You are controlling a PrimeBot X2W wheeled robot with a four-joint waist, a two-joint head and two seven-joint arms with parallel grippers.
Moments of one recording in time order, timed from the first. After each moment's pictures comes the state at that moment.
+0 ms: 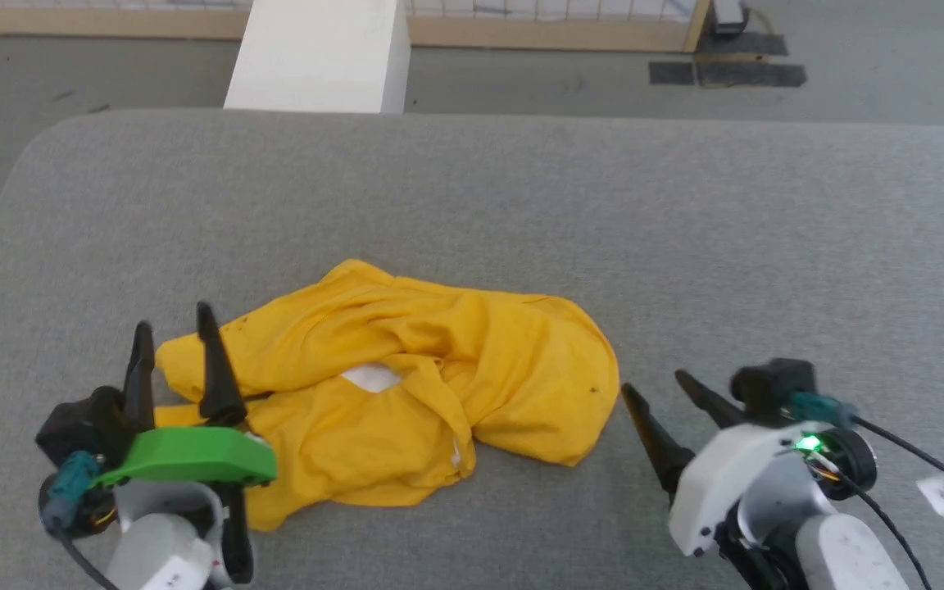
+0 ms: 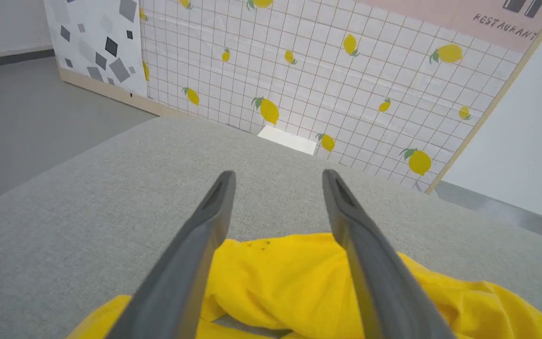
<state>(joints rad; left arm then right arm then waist) -0.12 0.19 -0.11 0.06 -0.50 0.21 -0.26 -0.08 -0.05 0.16 0.04 0.24 0.13 0.30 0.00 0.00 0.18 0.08</state>
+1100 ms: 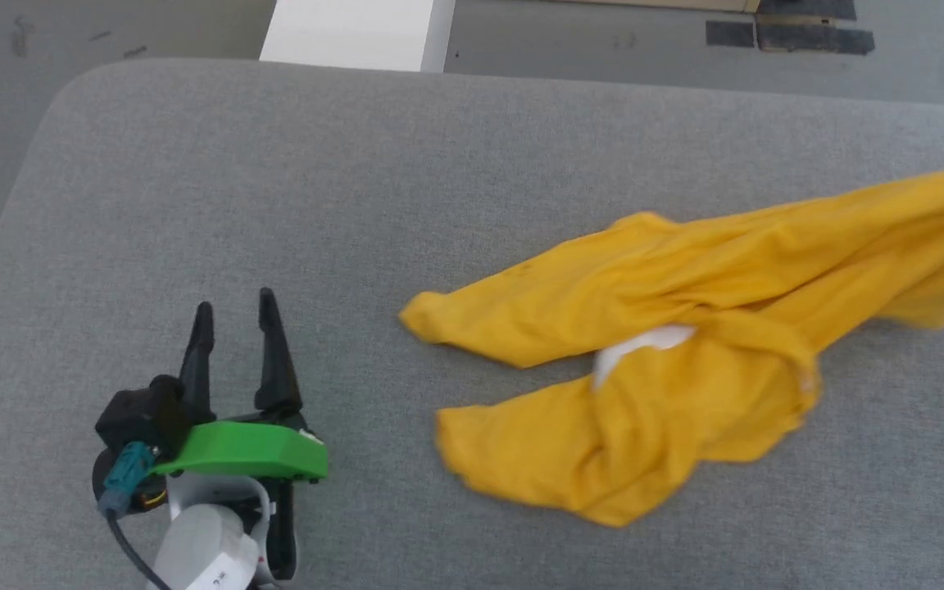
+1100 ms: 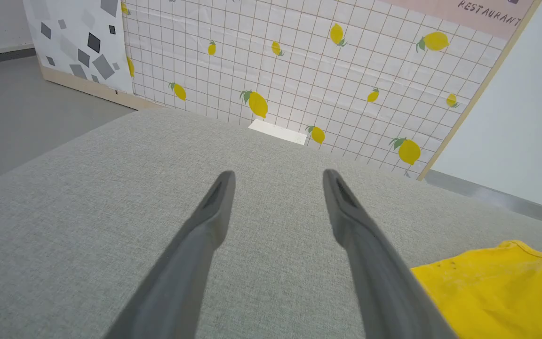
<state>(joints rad) -0.14 0.05 -0.06 0.08 -0.34 0.07 -0.26 -0.40 -0.45 -0.12 0.02 -0.02 0.13 0.65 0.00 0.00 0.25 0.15</state>
